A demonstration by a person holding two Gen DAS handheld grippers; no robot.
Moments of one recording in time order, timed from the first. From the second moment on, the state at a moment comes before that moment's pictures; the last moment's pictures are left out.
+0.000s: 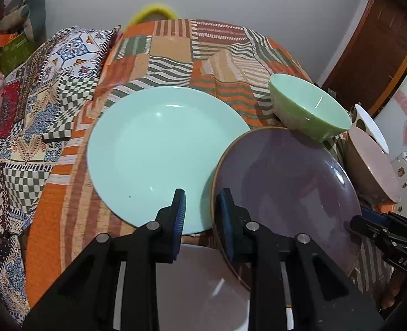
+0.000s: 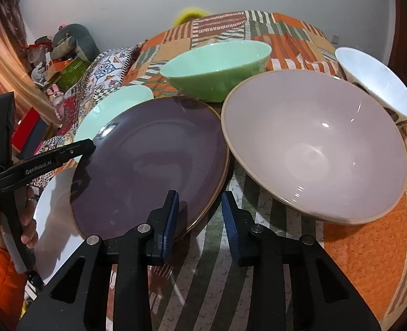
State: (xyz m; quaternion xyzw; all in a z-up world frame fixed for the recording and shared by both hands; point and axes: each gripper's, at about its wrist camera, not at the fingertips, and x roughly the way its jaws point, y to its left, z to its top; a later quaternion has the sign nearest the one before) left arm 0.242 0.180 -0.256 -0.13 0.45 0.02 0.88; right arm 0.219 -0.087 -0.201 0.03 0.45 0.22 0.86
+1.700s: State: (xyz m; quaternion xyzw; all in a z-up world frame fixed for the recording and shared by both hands) left arm 0.139 0.072 -0.206 -0.11 0.44 -0.03 0.89; right arm 0.138 -0.139 -0.172 0.05 0.43 0.20 0.88
